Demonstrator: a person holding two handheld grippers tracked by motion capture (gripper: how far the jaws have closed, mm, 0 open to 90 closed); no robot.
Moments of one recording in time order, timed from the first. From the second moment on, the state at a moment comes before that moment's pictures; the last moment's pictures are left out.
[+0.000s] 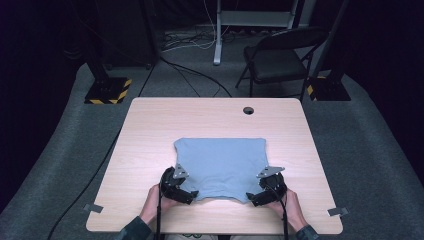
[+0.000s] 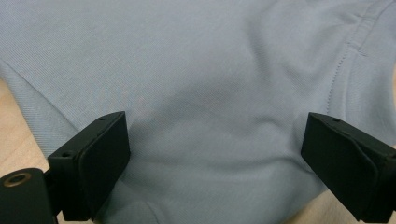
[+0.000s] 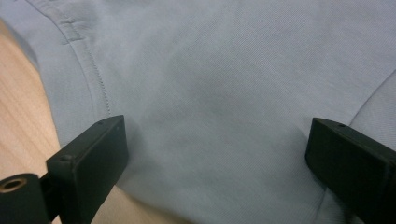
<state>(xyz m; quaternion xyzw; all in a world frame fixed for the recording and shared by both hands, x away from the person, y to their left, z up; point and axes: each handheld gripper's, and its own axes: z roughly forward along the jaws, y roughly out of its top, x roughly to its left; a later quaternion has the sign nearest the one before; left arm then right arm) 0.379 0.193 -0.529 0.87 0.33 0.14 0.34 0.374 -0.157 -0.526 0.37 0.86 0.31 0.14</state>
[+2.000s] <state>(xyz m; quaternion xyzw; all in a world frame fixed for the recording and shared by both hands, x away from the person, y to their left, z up) 0.451 0.194 -0.521 0.85 0.34 0.15 0.37 0.434 -0.173 -0.522 0.35 0.86 0.34 0.16</state>
